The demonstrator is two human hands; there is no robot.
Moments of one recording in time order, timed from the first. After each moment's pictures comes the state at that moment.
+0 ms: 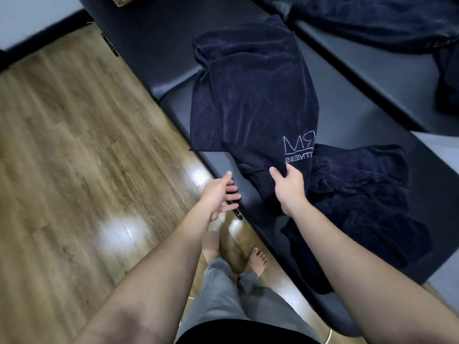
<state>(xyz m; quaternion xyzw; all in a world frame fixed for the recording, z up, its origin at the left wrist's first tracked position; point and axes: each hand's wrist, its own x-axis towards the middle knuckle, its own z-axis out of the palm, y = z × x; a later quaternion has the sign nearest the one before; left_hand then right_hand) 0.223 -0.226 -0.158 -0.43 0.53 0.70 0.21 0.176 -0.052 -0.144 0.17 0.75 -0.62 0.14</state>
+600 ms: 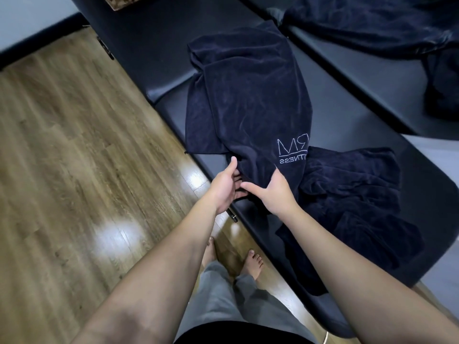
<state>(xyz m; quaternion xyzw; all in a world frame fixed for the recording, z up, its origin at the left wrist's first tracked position) 0.198 -0.200 -0.136 -0.31 0.50 0.77 0.23 0.185 -0.047 -0.128 -0.02 0.82 -0.54 0.20</state>
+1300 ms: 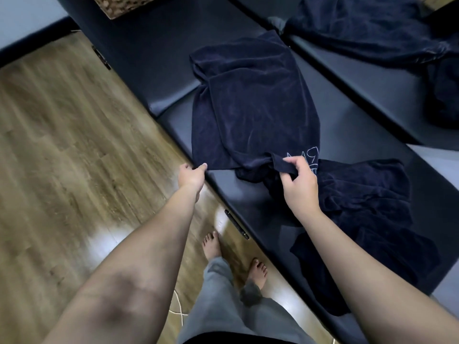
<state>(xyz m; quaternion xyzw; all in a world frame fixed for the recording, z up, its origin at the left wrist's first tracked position) 0.142 -0.321 -0.173 -0.51 0.64 0.57 0.07 0.144 -0.059 -0.112 0.05 0.88 -0.48 0.03</state>
